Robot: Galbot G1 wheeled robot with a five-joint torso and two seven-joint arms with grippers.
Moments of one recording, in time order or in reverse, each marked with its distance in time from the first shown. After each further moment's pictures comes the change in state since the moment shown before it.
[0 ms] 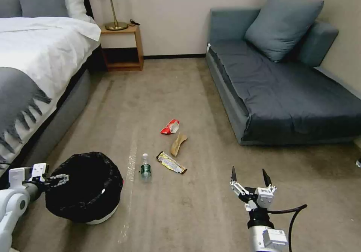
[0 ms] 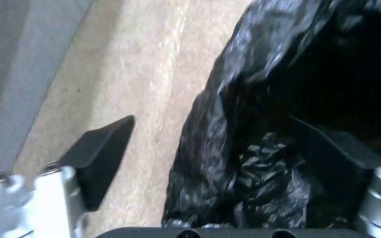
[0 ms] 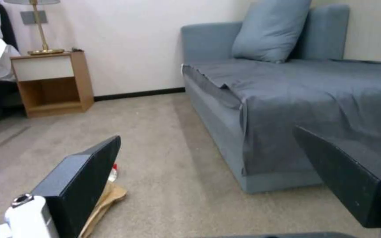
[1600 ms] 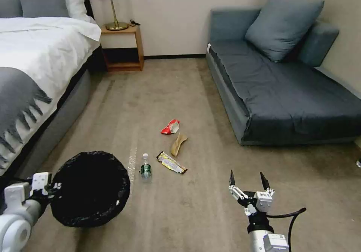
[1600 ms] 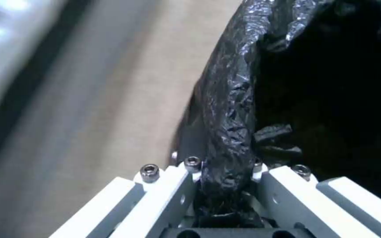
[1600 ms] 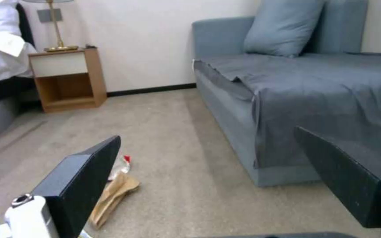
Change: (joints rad) left arm 0.294 -0.261 -0.176 -0.466 0.135 -0.061 -0.098; right arm -0.019 -0.052 -0.023 -0.020 0.036 0.036 -0.011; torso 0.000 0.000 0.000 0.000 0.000
